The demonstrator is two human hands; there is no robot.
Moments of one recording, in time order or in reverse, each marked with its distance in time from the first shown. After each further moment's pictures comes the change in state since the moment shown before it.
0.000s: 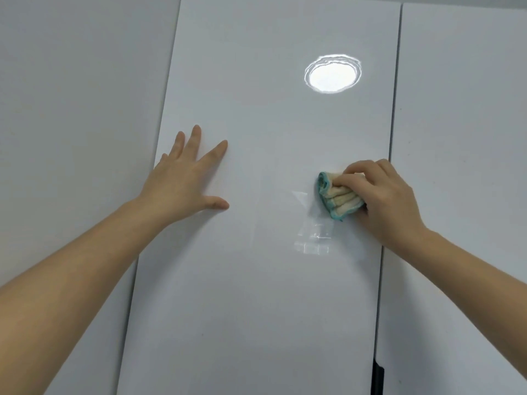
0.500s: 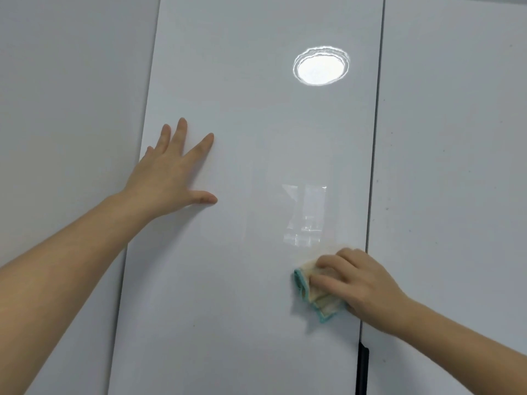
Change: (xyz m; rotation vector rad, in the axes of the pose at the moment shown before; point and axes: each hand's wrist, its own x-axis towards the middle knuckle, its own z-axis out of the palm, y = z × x) left_hand 0.002 -0.005 0.004 0.047 -0.009 0.031; right_hand -0.112 -0.046 0.005 0.069 -0.208 -0.323
